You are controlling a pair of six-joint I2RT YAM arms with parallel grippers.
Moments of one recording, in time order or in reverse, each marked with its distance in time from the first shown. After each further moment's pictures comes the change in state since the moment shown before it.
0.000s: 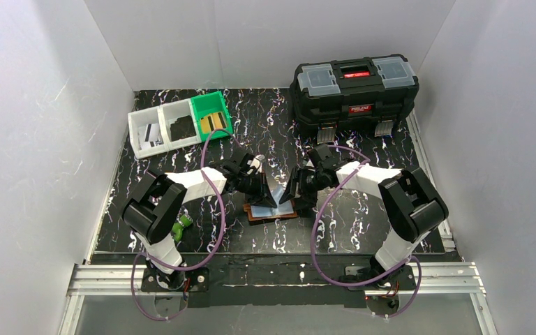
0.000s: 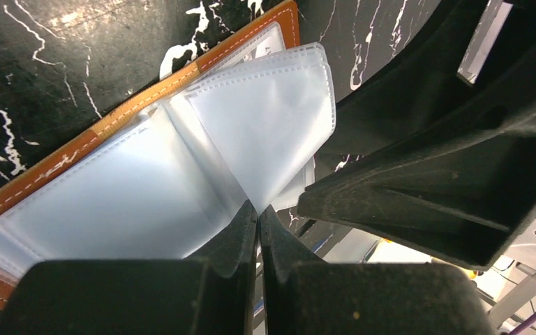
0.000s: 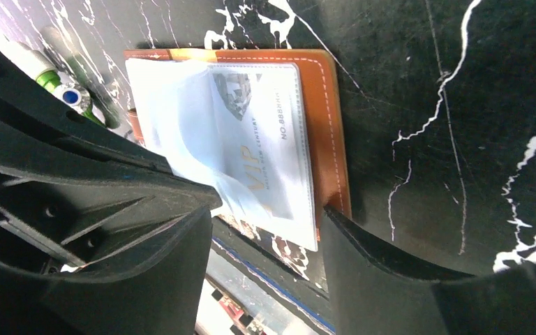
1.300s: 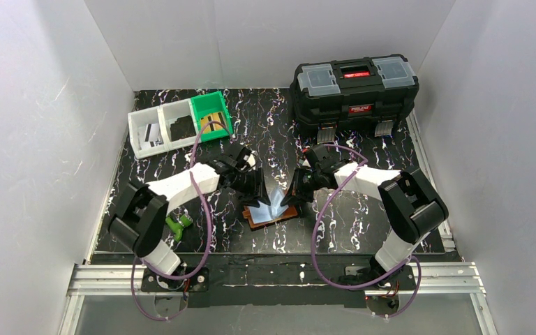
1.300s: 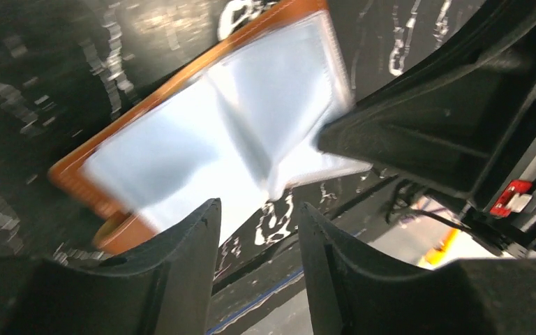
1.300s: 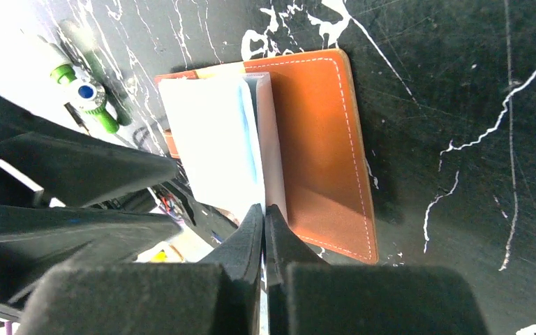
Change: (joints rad) left arm 0.003 -0.096 0.076 -0.280 -0.130 0.091; right arm 0.025 -0.012 -0.001 0.050 0.005 0.021
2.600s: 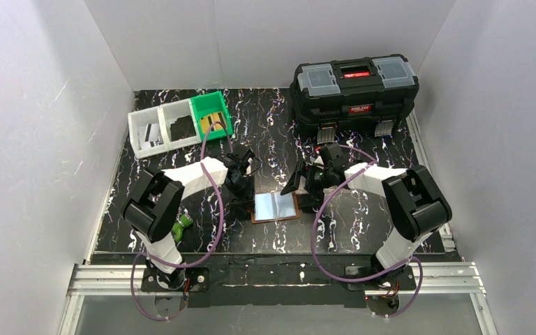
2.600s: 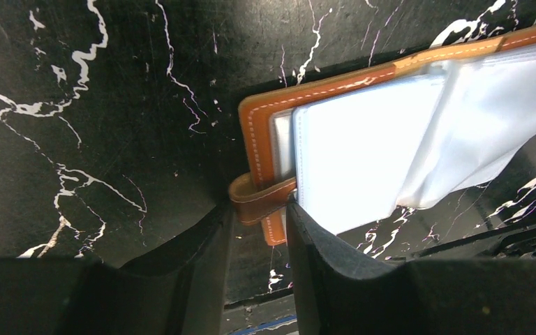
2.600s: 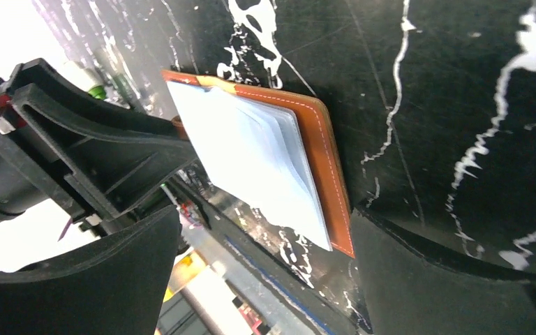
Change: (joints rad) left arm 0.014 0.113 0.070 -0.234 -0.265 0.069; right arm -0.124 -0.004 -0.062 0.063 -0.070 -0.013
